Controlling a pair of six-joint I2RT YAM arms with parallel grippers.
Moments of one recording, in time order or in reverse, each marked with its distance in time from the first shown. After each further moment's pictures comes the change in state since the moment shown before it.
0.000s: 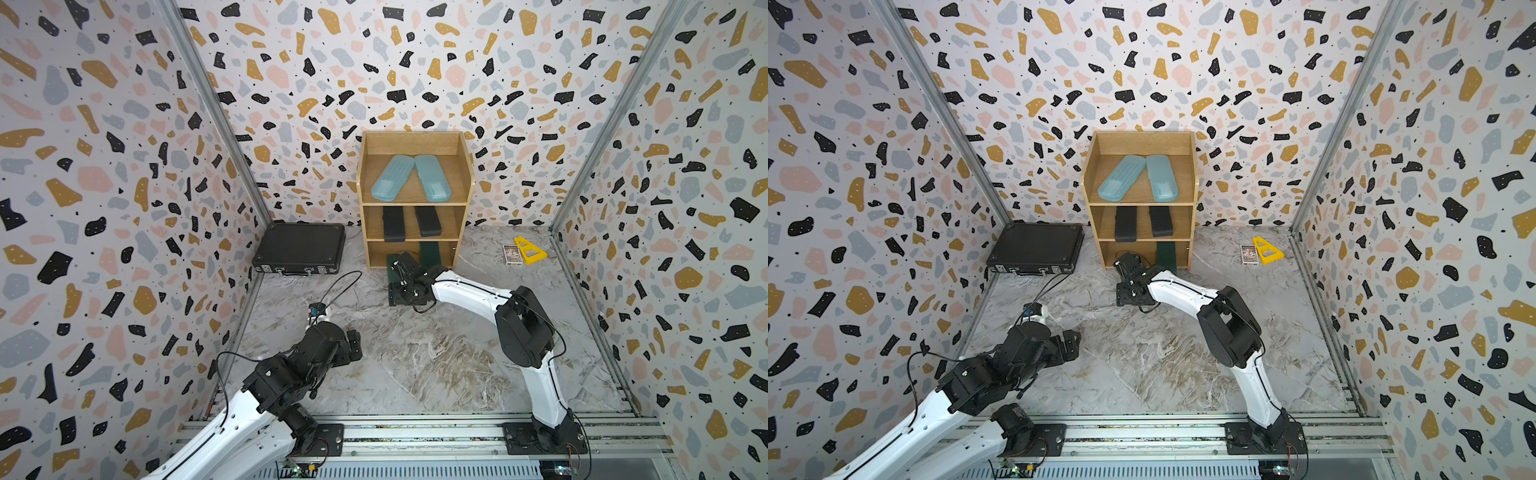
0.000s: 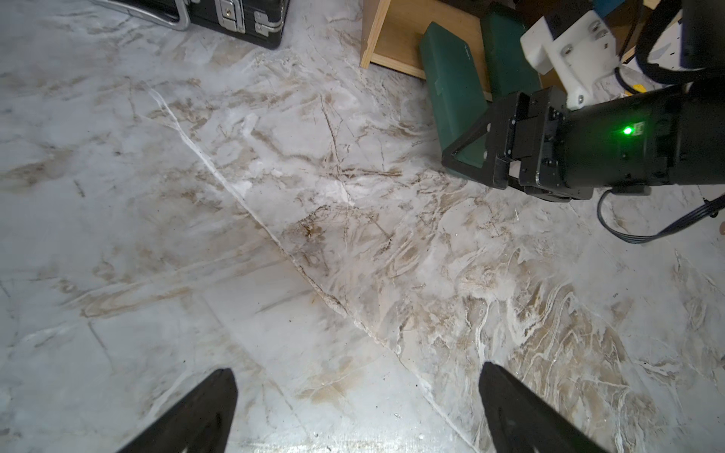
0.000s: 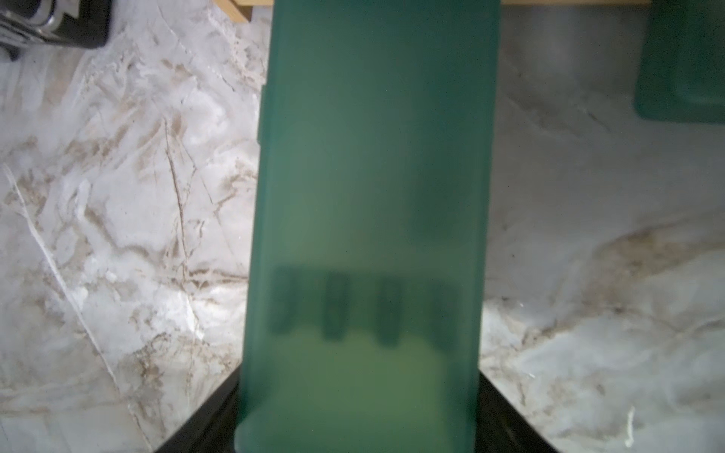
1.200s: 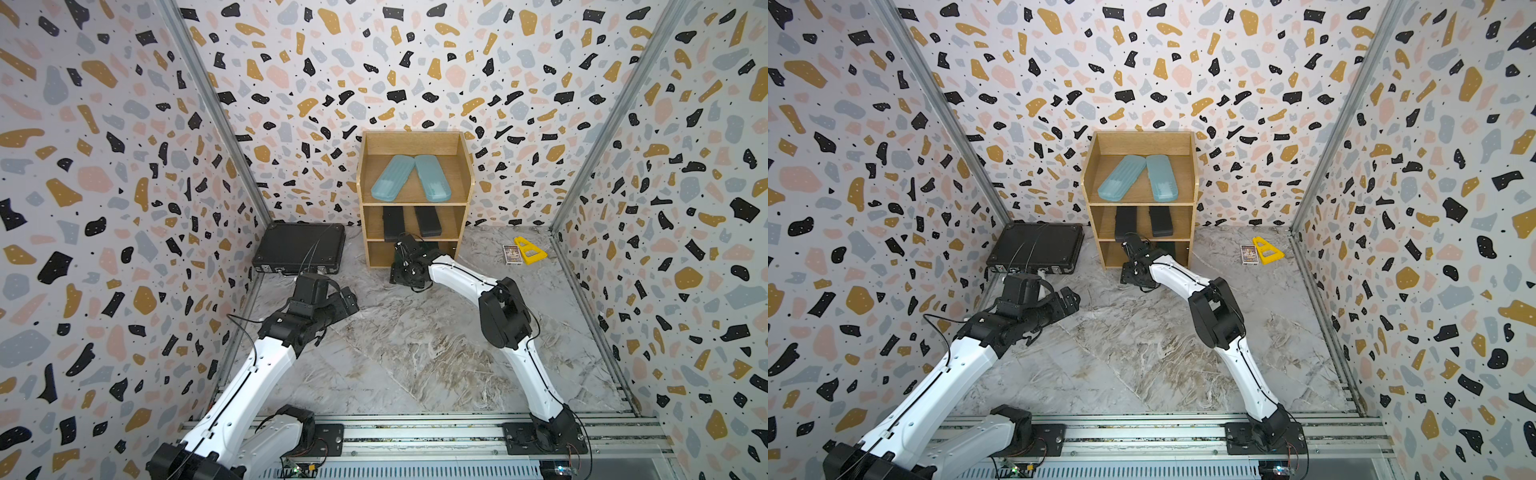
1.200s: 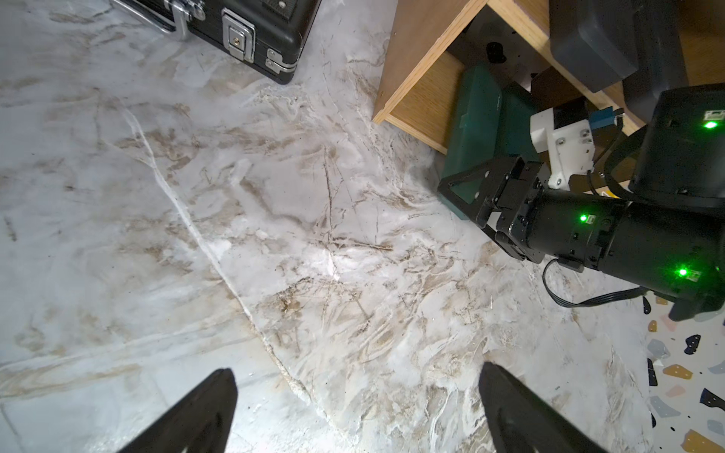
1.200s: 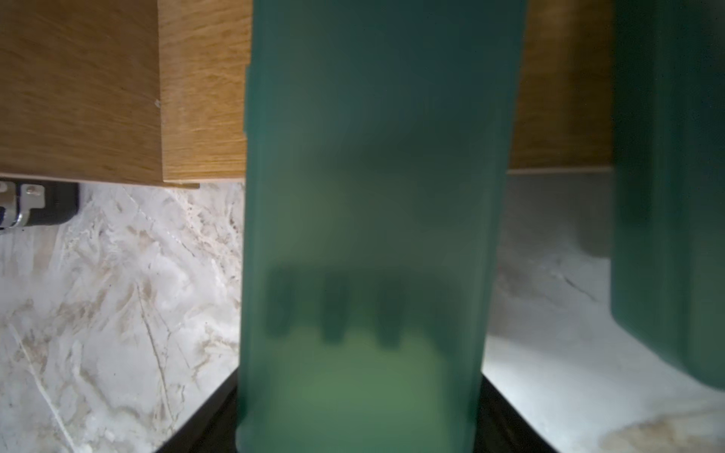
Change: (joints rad) left arm 0.429 0.351 0.157 0.217 0.344 0.093; right arm -0.098 0.248 0.354 -0.094 -0.034 0.057
